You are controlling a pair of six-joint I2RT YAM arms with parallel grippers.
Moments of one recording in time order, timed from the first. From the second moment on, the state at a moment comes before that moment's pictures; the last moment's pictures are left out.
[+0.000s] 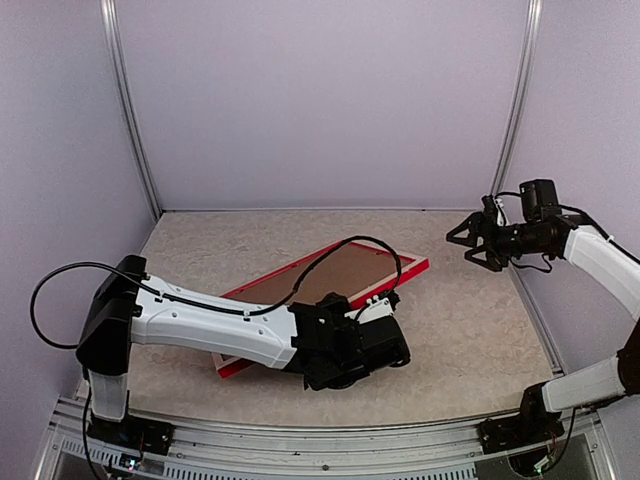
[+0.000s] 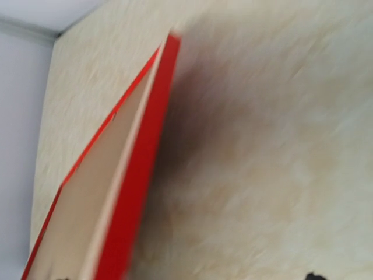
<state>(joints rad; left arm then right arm) -1.40 2.06 1.59 -0.65 -1.18 0.06 0.08 1.24 1.01 -0.52 -0.65 0.49</state>
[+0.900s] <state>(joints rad) -1.03 1.78 2.09 -0.82 -0.36 -0.23 -0.03 1.28 1.07 -0.57 -0.64 0.38</state>
